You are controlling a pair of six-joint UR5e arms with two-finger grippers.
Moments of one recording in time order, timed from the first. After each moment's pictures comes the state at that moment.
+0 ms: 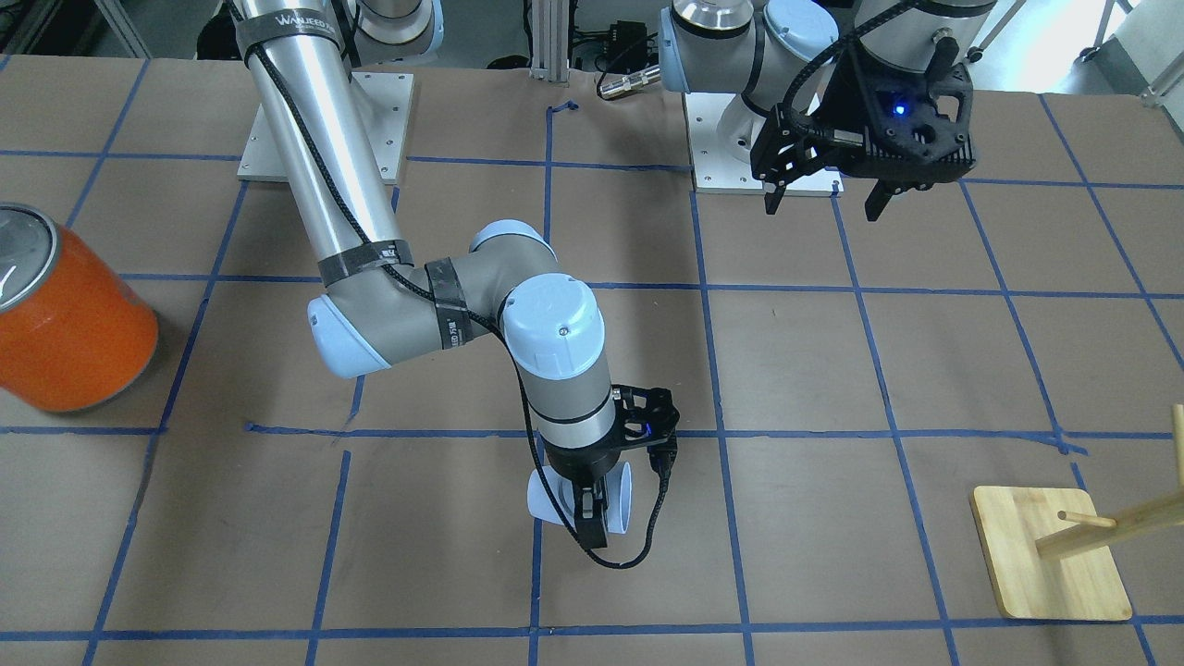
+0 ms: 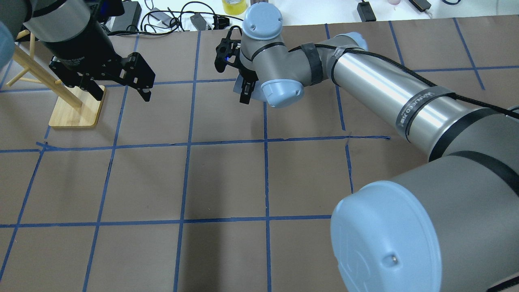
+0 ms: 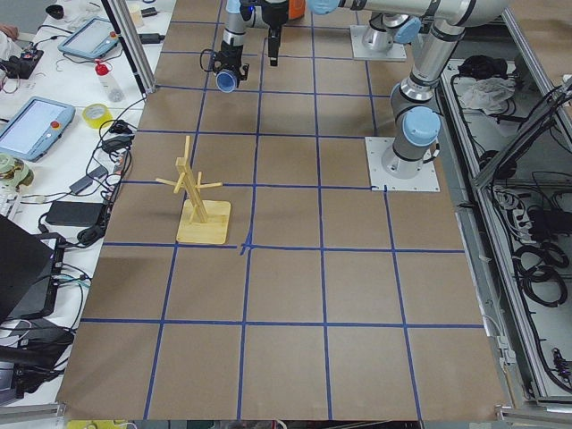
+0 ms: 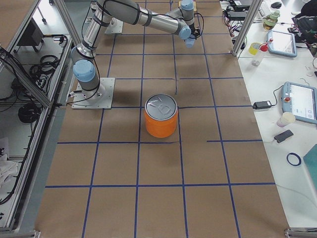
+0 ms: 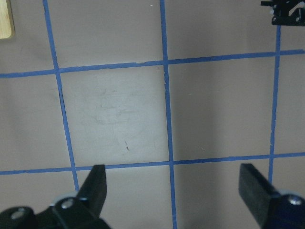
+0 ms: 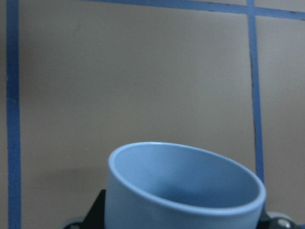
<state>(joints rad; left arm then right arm) -1.56 -1.53 -1.52 -1.65 1.59 0.07 1.96 -0.88 1.42 -2.40 -1.50 -1.21</state>
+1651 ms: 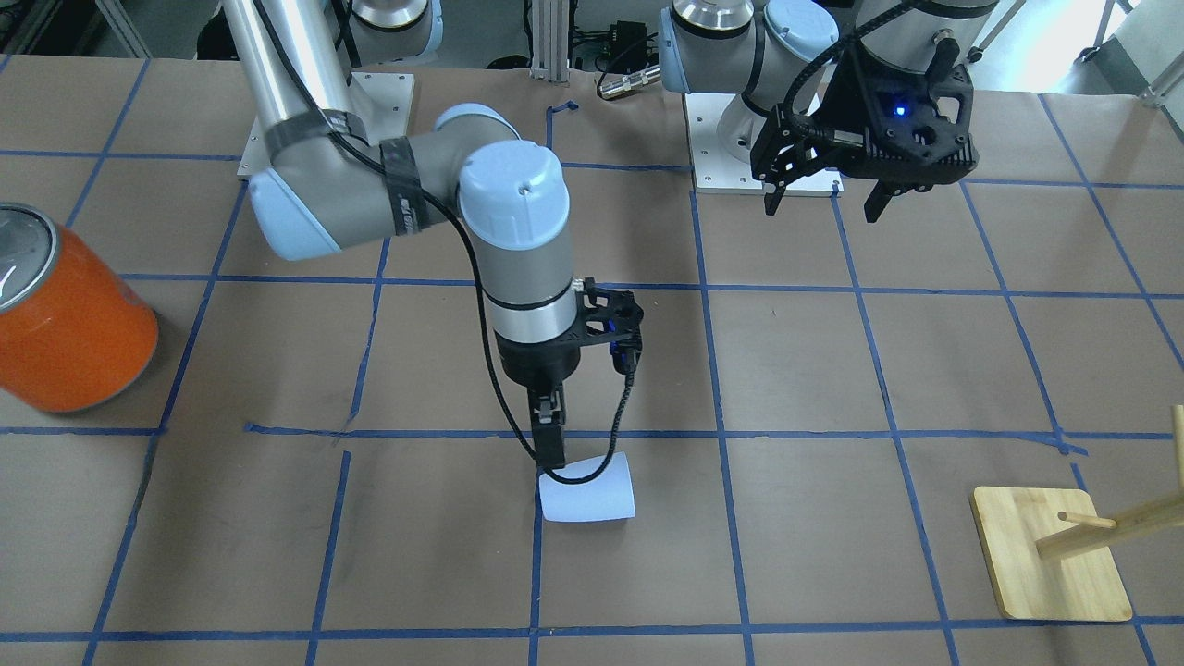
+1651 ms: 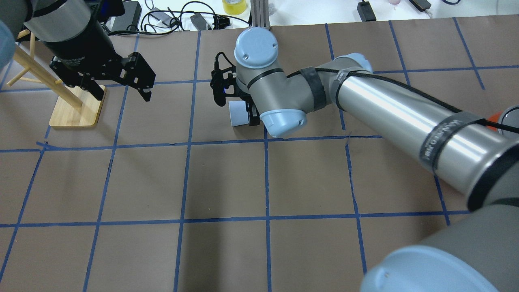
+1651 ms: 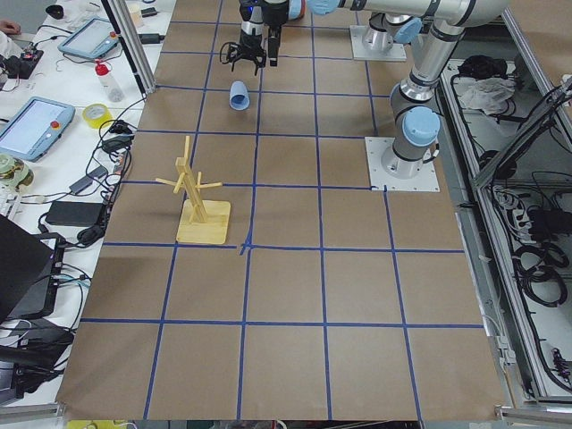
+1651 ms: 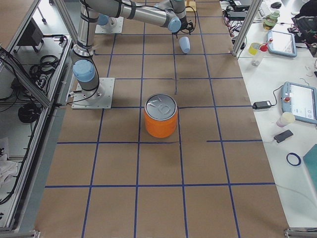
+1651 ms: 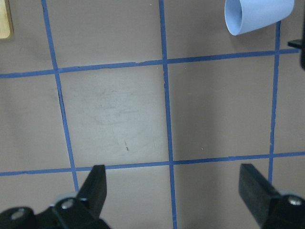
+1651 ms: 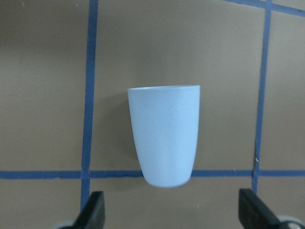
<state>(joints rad) -1.56 -1.54 -1.52 -1.64 1.55 0.07 1.92 -1.17 1.56 -2.25 -1.55 -1.26</state>
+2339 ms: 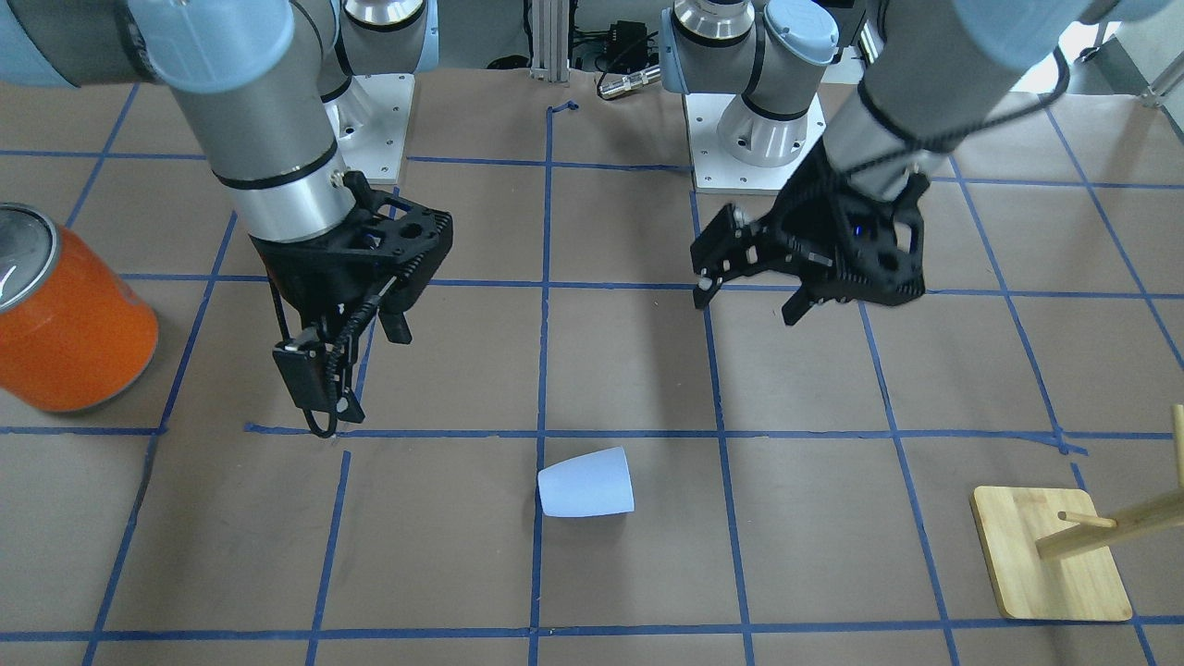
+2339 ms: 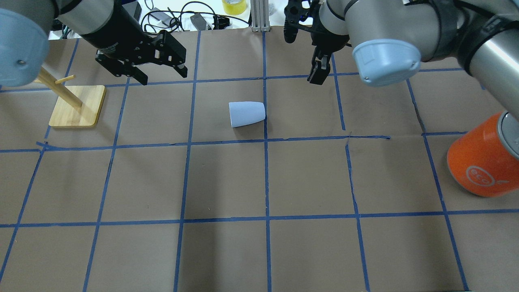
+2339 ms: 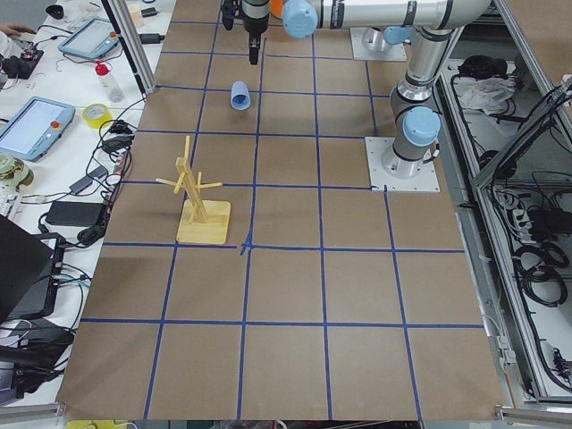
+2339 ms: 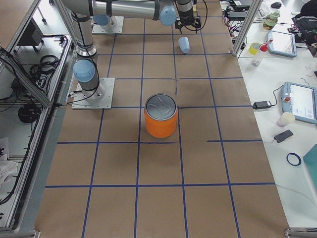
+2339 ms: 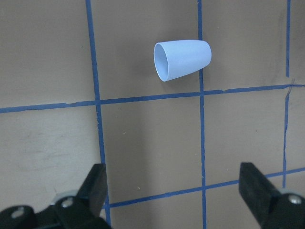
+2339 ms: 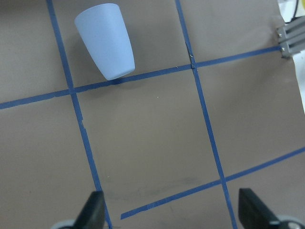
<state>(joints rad) -1.55 -1.71 -1.58 -1.32 1.27 -0.02 1.68 -1.41 1.56 -2.02 -1.49 -1.12</state>
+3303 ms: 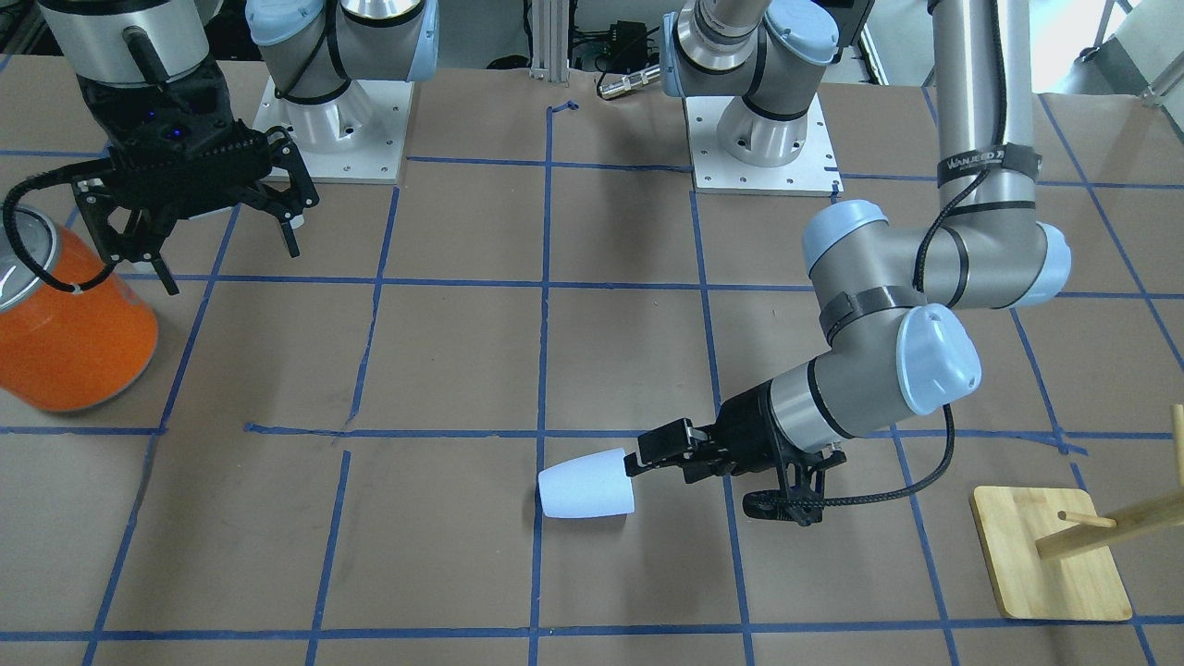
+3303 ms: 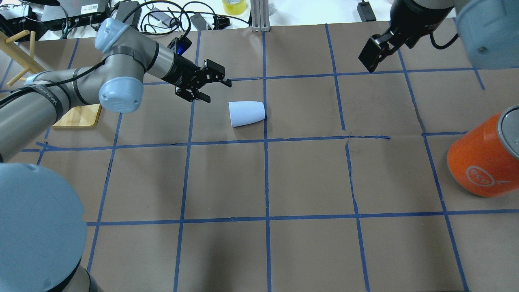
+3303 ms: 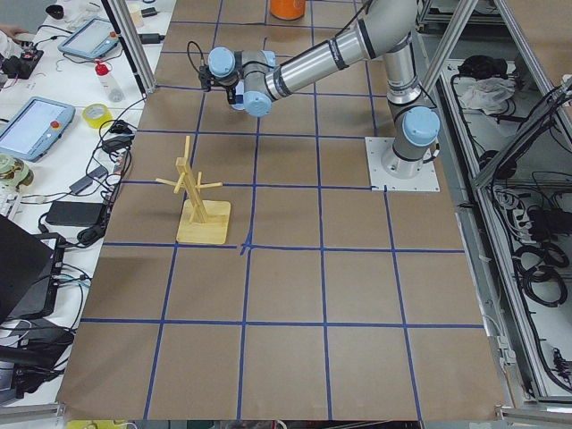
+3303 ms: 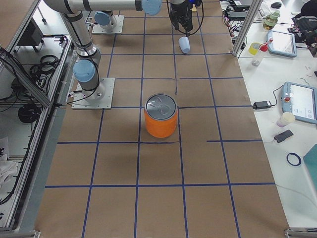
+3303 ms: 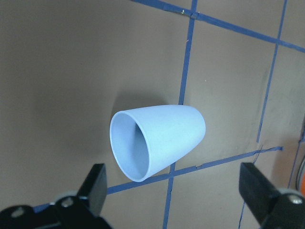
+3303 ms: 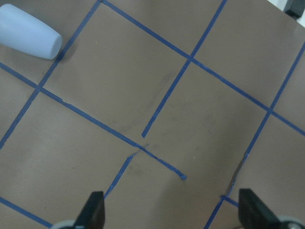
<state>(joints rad) -1.50 -2.08 -1.67 -0.96 0.88 -0.07 1.58 -1.57 1.52 -1.71 -1.63 -0.45</state>
